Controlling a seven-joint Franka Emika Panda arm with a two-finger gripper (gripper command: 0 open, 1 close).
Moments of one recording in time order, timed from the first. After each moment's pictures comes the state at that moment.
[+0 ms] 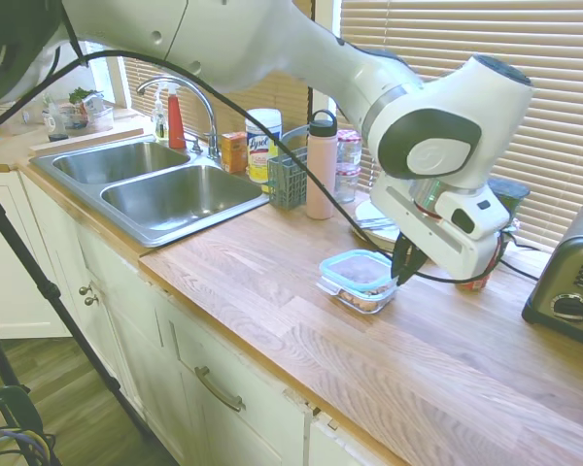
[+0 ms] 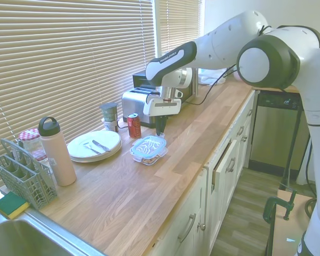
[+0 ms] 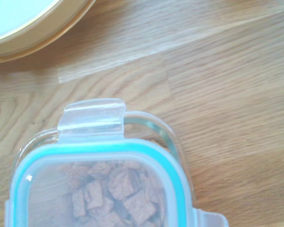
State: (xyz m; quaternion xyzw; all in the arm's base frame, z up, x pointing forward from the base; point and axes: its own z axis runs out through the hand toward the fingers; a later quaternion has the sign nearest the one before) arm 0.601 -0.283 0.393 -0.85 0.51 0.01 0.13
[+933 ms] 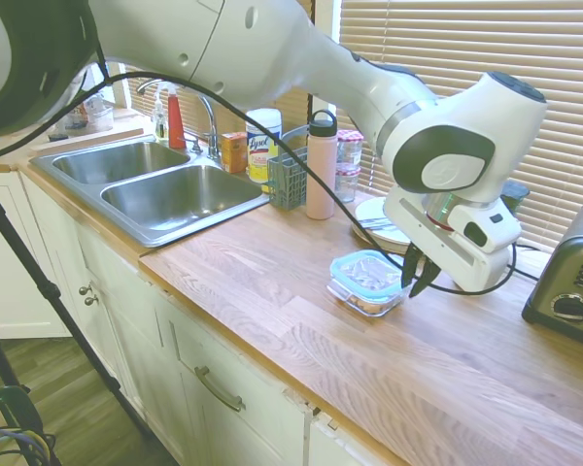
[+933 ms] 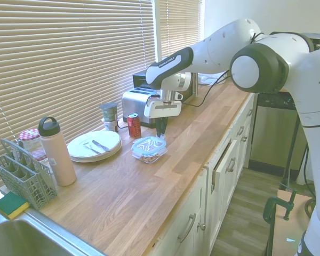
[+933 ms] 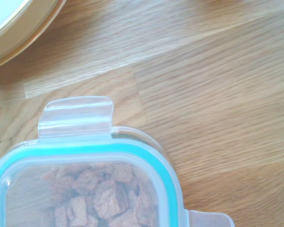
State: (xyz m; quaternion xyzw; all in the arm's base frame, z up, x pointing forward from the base) arm 0.609 -0.302 0.379 -0.84 0.53 0.01 0.12
